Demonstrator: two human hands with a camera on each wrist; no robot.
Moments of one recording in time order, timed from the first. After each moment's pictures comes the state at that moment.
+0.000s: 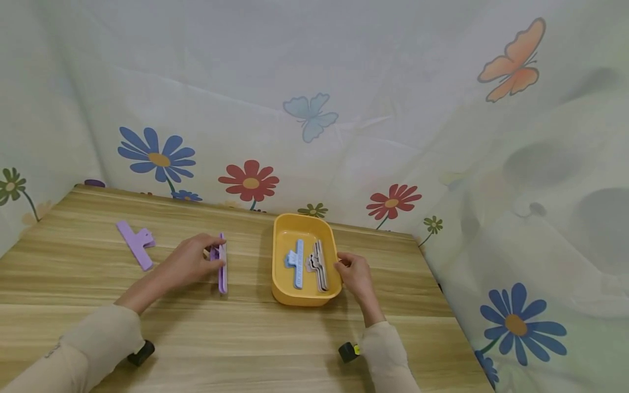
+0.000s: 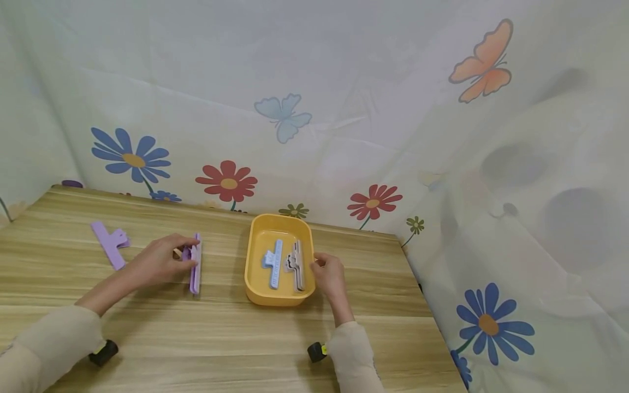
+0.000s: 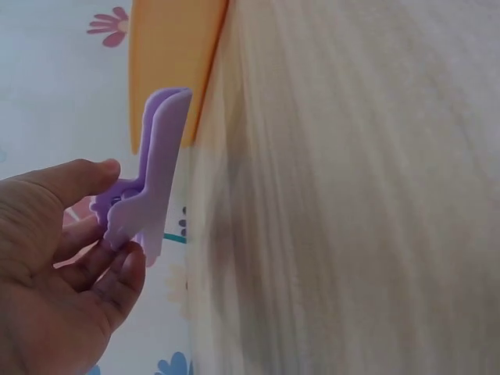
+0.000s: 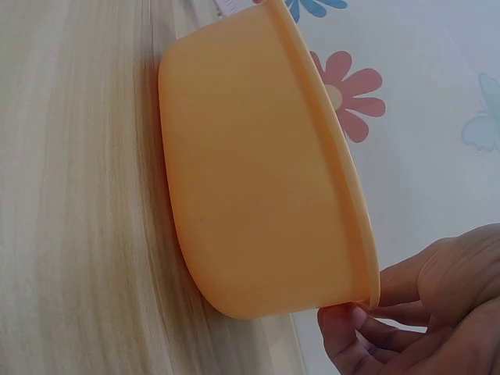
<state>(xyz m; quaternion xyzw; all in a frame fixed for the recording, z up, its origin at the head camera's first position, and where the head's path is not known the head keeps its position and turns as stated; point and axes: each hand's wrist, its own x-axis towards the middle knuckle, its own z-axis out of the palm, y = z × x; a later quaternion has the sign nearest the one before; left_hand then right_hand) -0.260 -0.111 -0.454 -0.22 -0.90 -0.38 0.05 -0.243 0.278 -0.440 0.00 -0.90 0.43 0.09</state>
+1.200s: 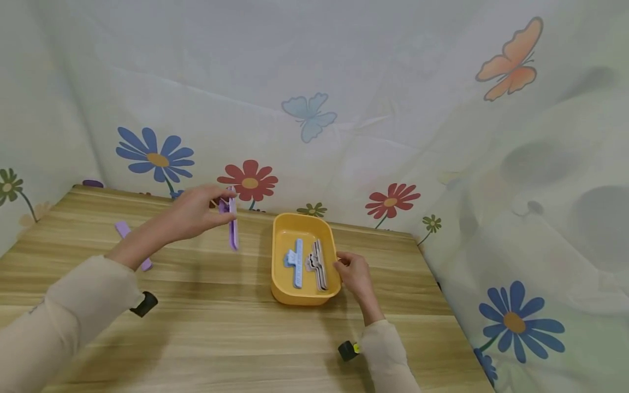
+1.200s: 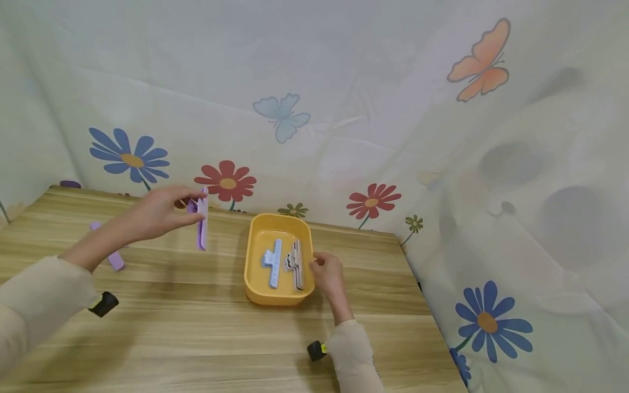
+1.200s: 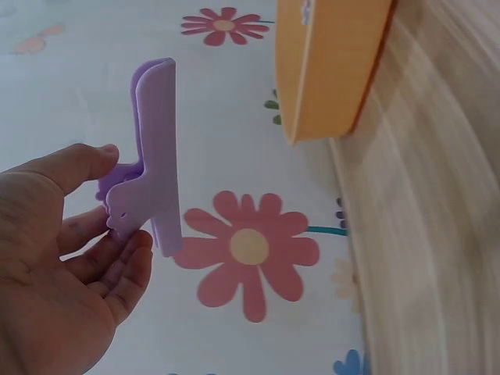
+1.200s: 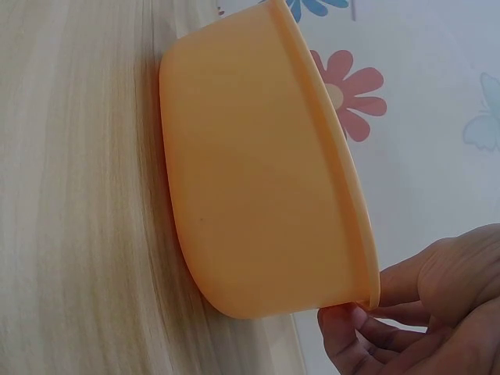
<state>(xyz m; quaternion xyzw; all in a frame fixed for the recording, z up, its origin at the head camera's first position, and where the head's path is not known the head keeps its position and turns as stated) -0.276 -0.108 -0.341 -0.28 -0.89 -0.34 0.09 -0.244 0.278 -0.440 -0.01 -0.90 0.42 0.10</state>
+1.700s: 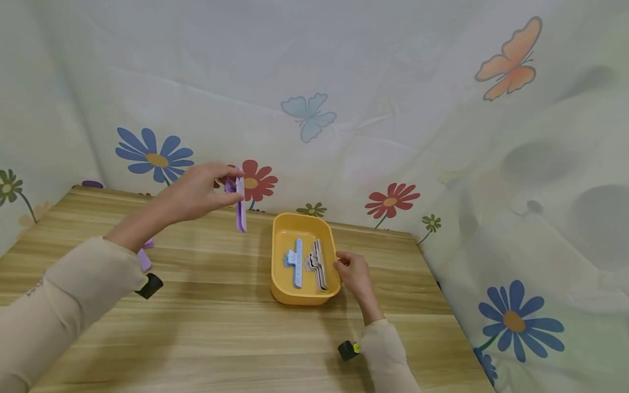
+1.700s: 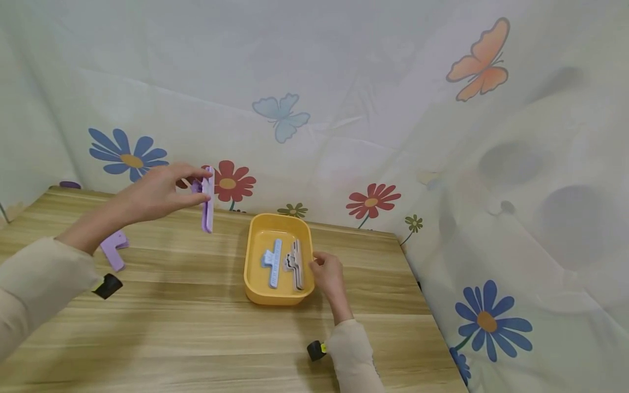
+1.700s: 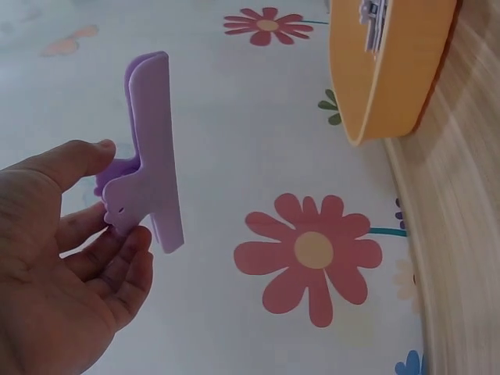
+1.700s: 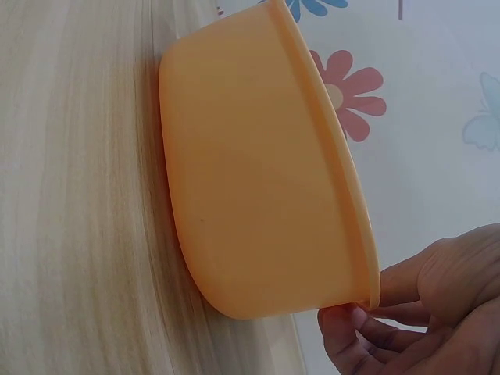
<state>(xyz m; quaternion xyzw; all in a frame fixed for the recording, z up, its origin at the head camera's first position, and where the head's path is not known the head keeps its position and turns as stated) -0.275 -0.101 -0.296 -0.28 -0.89 -0.34 0.10 -0.245 0.279 -0.441 0.00 -0.90 0.42 0.10</state>
